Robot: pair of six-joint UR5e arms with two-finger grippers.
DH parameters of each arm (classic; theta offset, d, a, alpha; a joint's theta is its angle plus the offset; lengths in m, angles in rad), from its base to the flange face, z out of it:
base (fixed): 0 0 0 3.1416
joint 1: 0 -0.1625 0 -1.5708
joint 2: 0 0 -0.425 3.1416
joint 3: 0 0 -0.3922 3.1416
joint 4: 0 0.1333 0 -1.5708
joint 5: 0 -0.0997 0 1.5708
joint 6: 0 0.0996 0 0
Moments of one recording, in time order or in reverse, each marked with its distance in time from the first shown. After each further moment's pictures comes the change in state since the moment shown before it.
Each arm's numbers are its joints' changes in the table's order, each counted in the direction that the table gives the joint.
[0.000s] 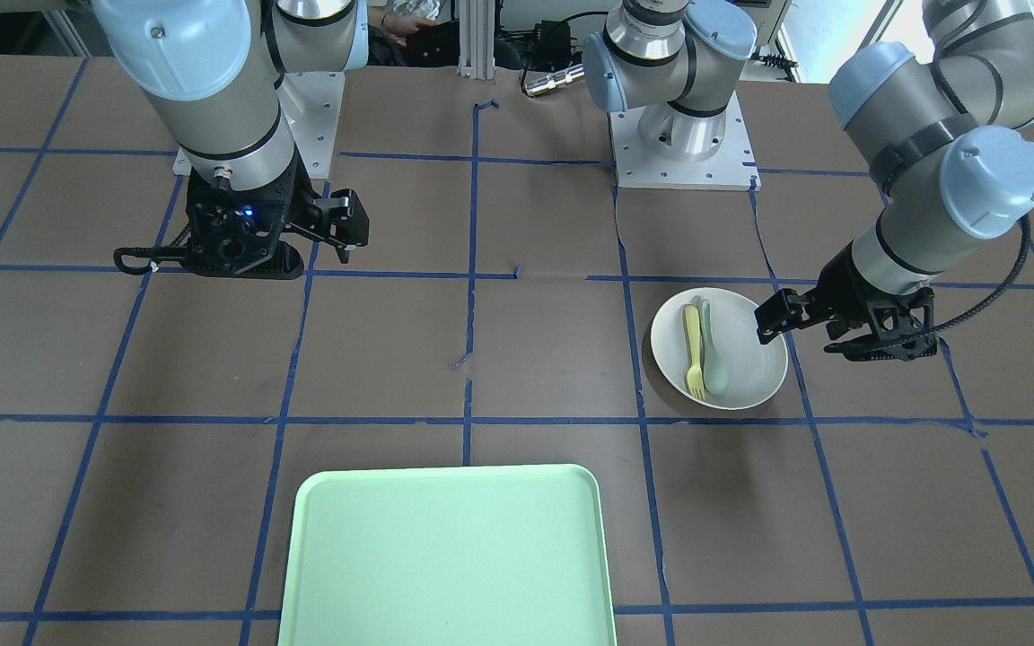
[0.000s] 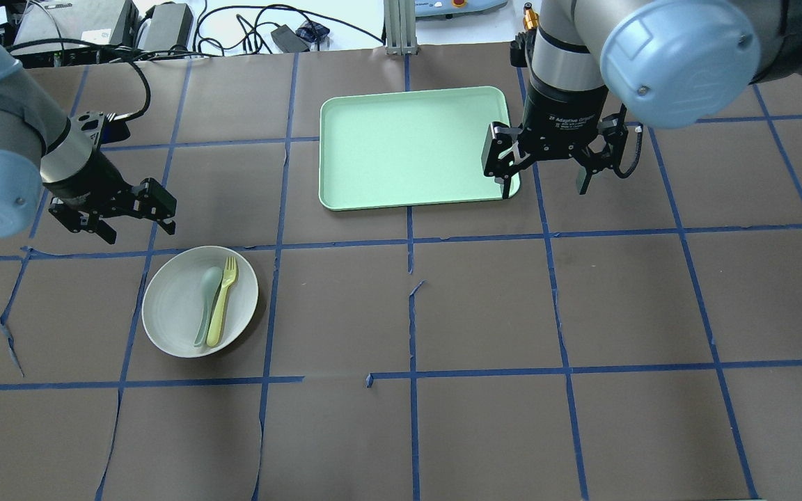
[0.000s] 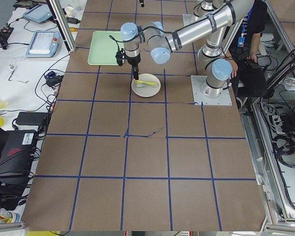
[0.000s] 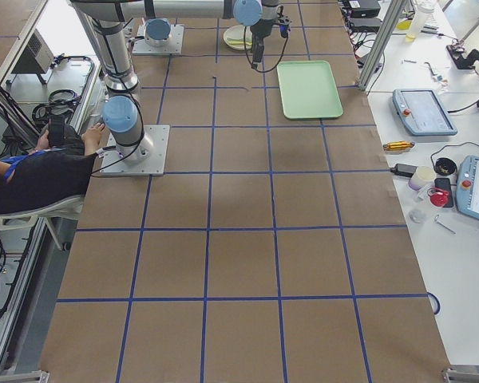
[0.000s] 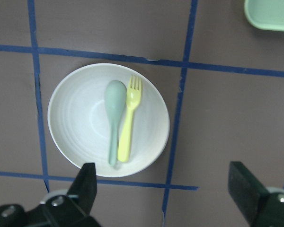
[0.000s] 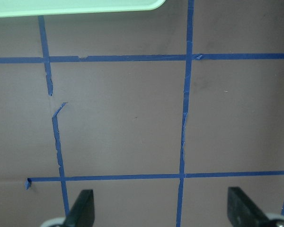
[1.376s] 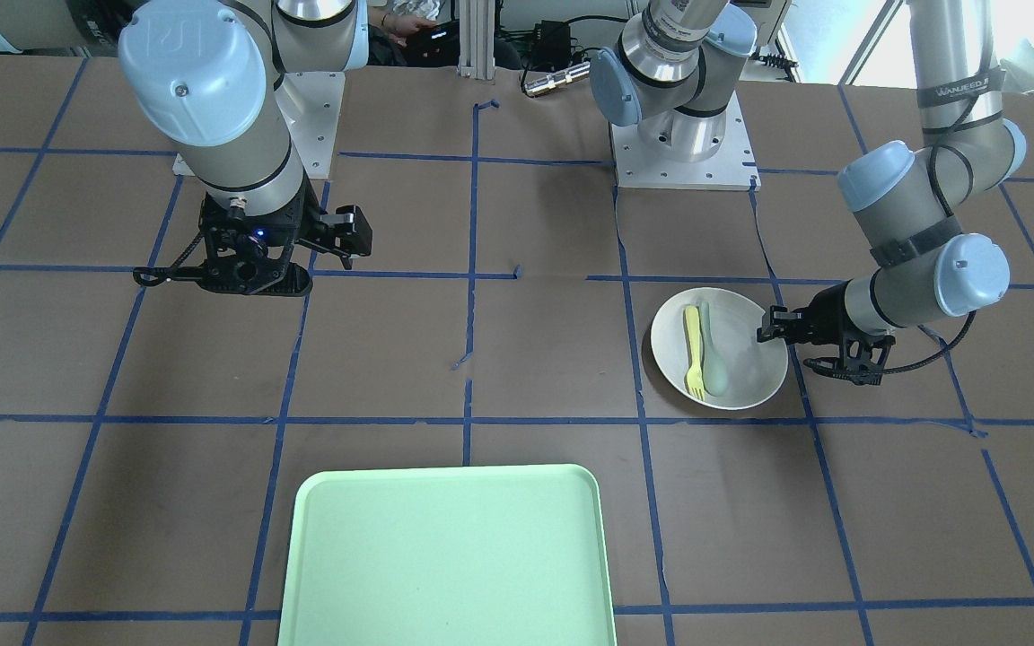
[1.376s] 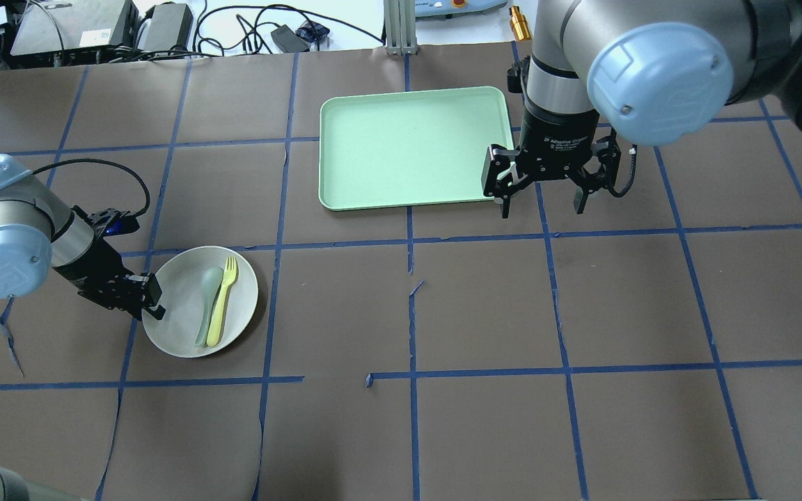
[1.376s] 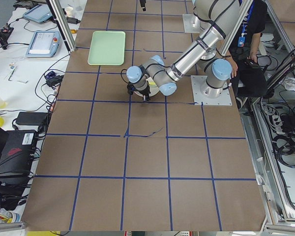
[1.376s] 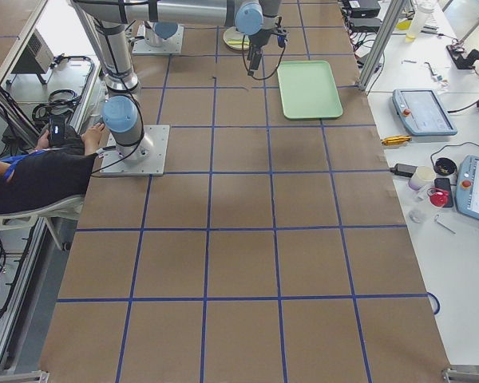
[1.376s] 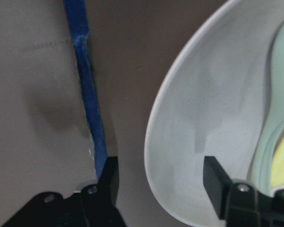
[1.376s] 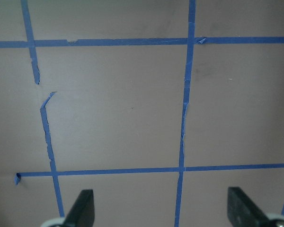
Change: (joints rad) left arm -0.160 -0.164 0.135 0.059 0.032 0.328; right arm 0.001 0.013 -0.045 -0.003 0.005 0.001
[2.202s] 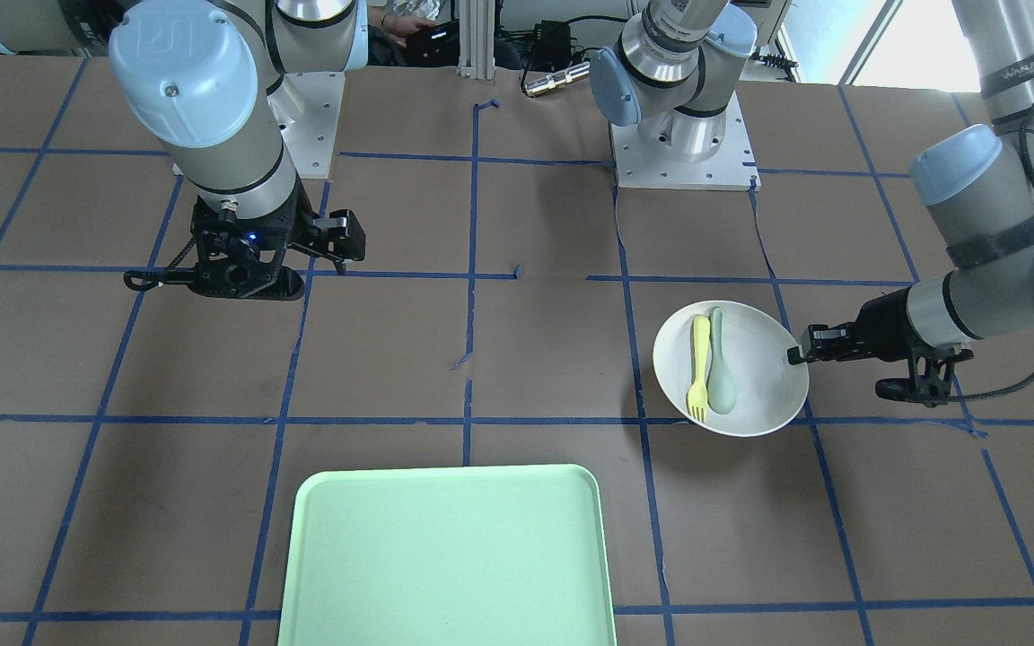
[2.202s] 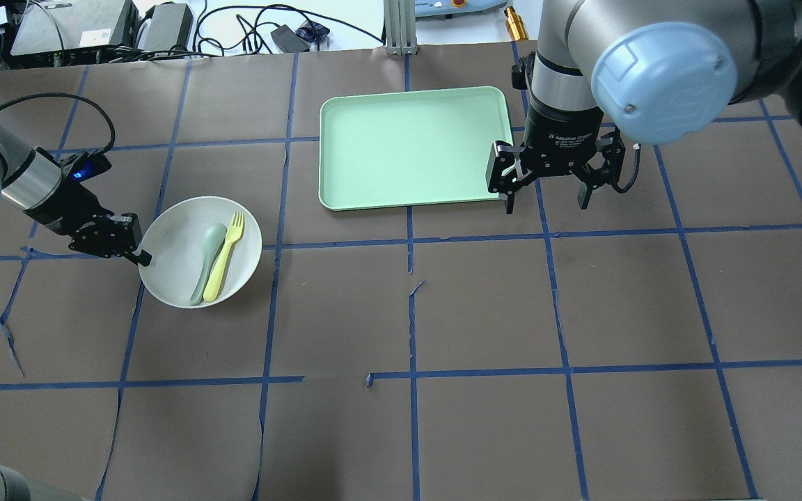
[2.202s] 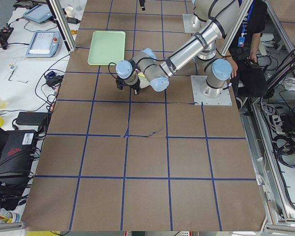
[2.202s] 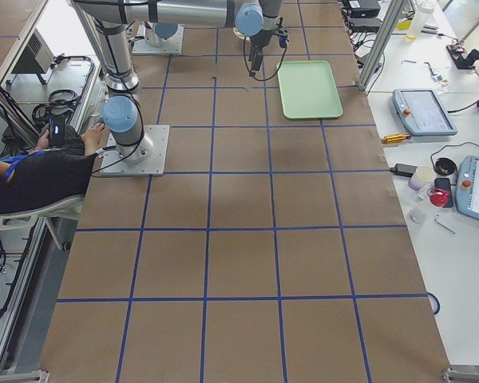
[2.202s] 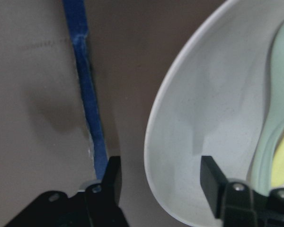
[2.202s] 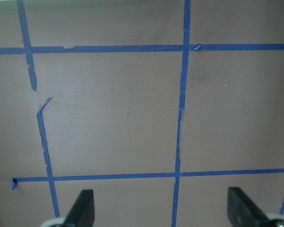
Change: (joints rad) left arm 0.014 -0.007 -0.249 -0.246 0.188 -0.156; right arm 0.009 0.000 -0.001 -0.017 0.008 -0.011
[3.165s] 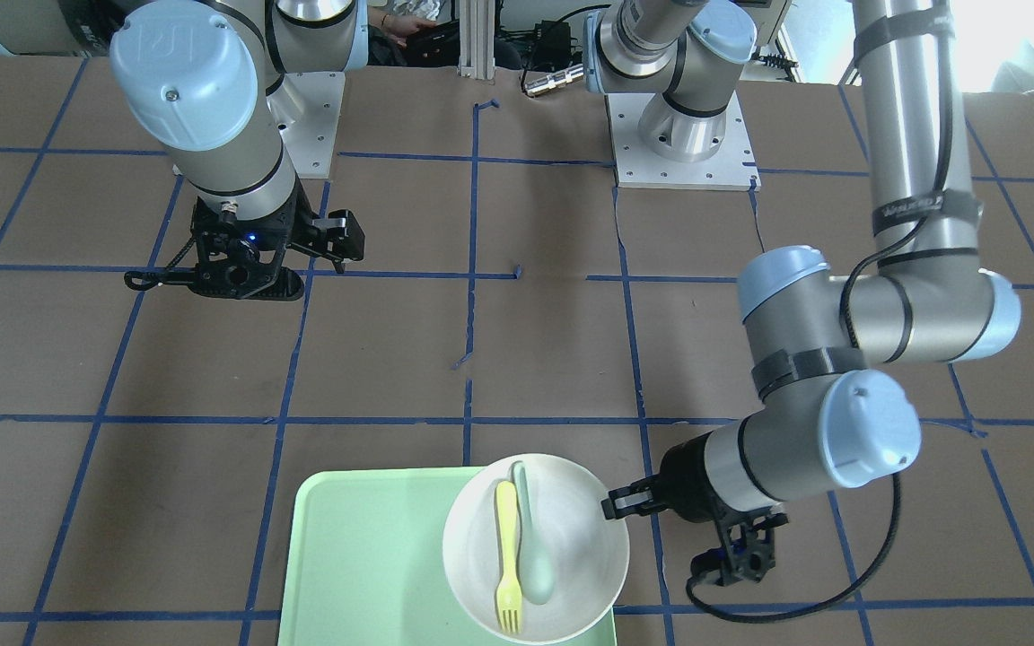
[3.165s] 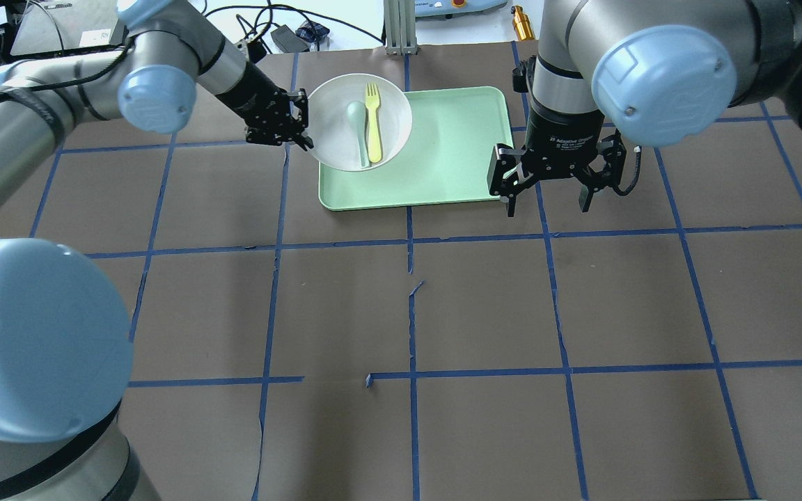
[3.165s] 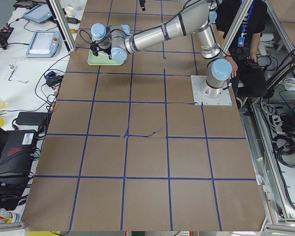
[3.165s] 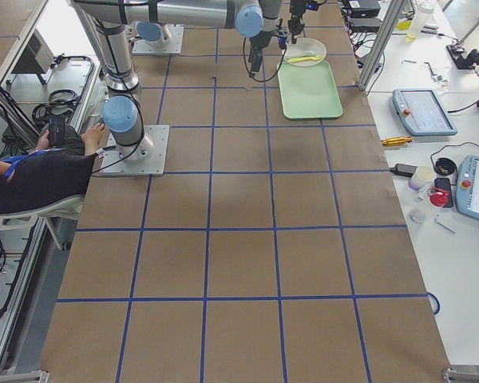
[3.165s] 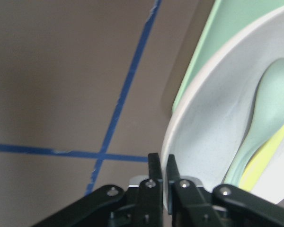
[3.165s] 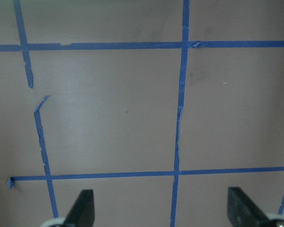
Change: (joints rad) left arm 0.464 -0.335 -0.416 0.235 0.203 -0.667; right arm 0.002 0.000 -0.008 0.003 0.002 0.000
